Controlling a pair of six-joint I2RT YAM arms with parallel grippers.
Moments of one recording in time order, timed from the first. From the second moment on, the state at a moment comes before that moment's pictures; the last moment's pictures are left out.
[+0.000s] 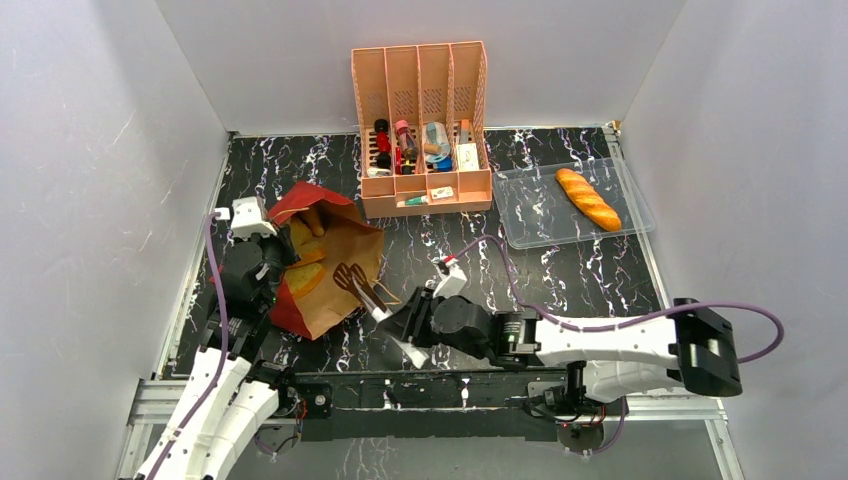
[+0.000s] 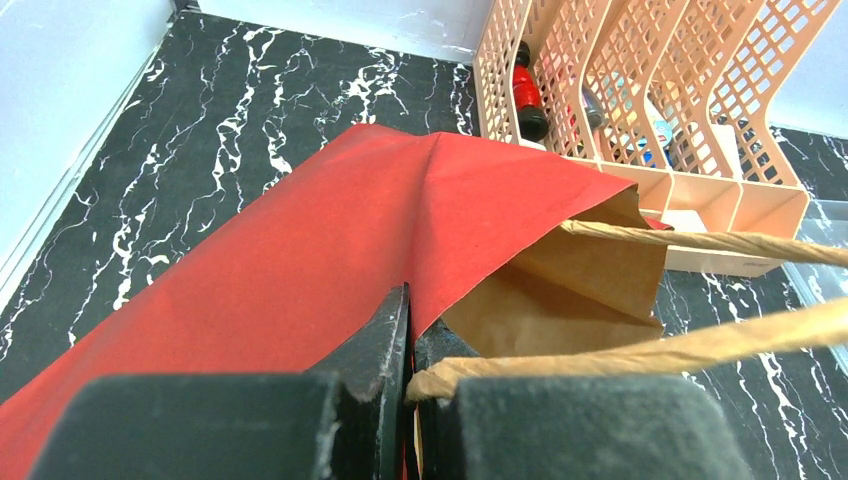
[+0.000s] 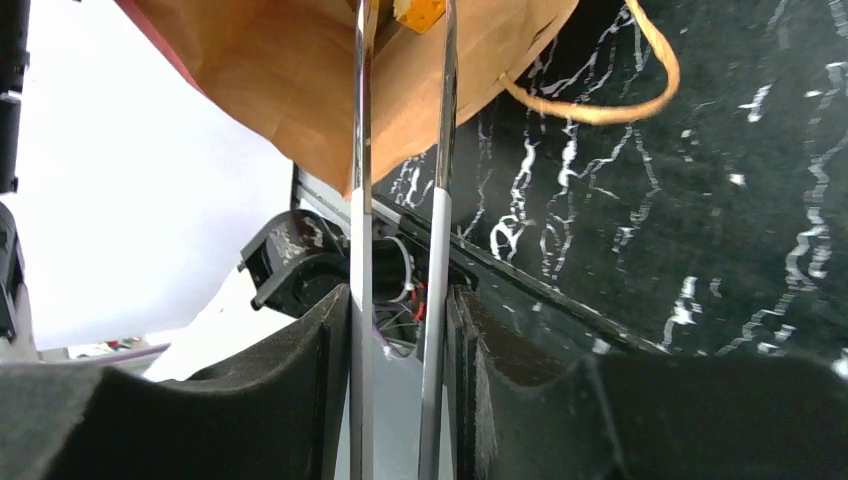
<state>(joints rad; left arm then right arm) -0.27 0.57 0.60 -0.20 -0.30 -0.22 1.36 1.22 0.72 0.08 0.34 1.26</state>
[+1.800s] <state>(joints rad) -0.27 0.46 0.54 -0.21 -0.27 -0.30 1.28 1.63 0.83 0.45 0.20 1.60</state>
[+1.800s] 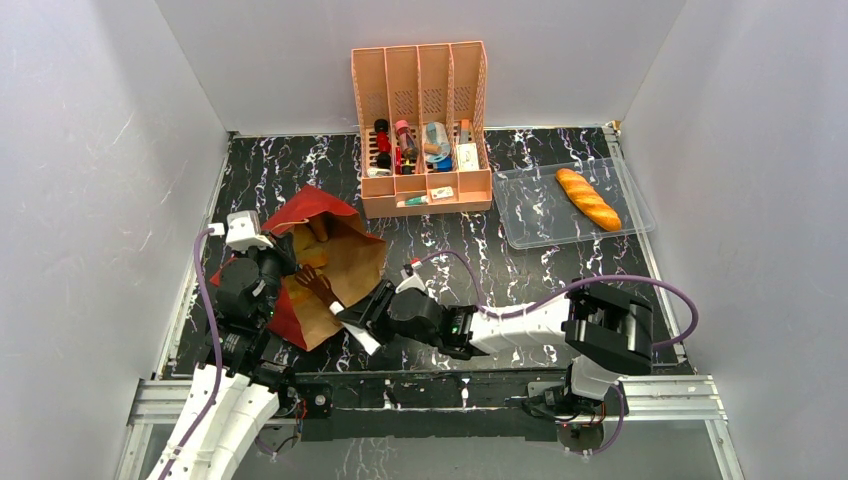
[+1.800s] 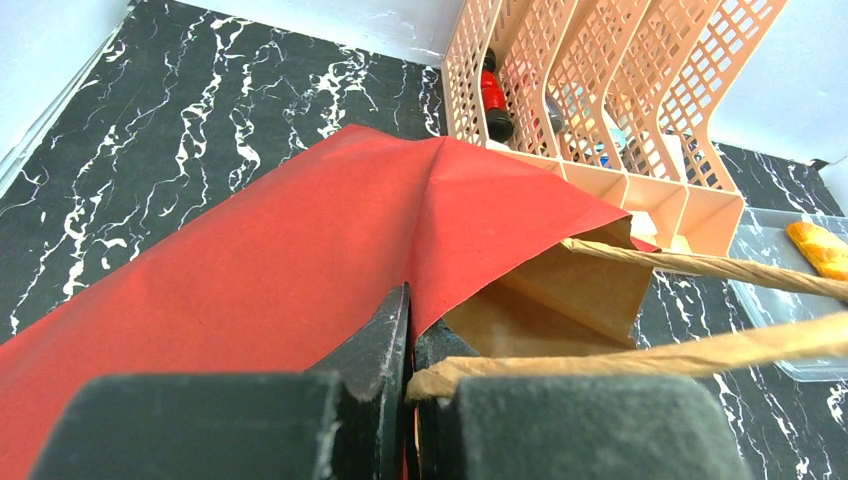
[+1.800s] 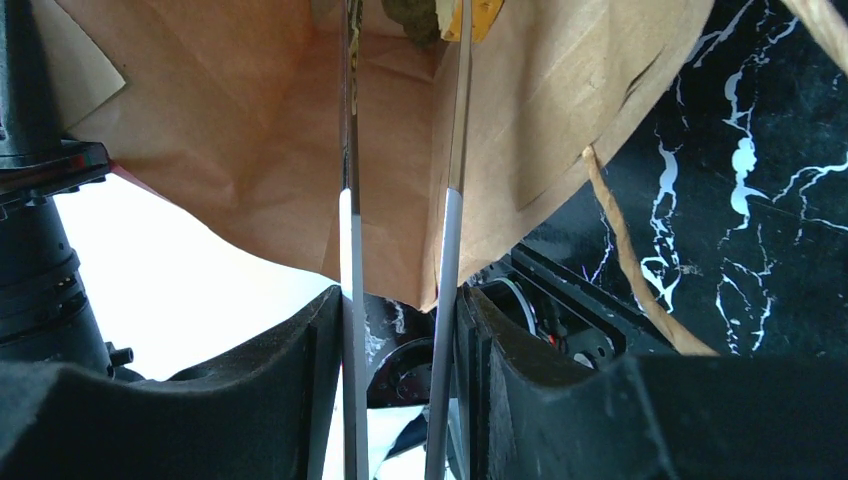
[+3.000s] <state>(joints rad) -0.27 0.46 0.53 -0.20 -0.26 -0.30 1.24 1.71 0.83 0.54 0.15 1.66</state>
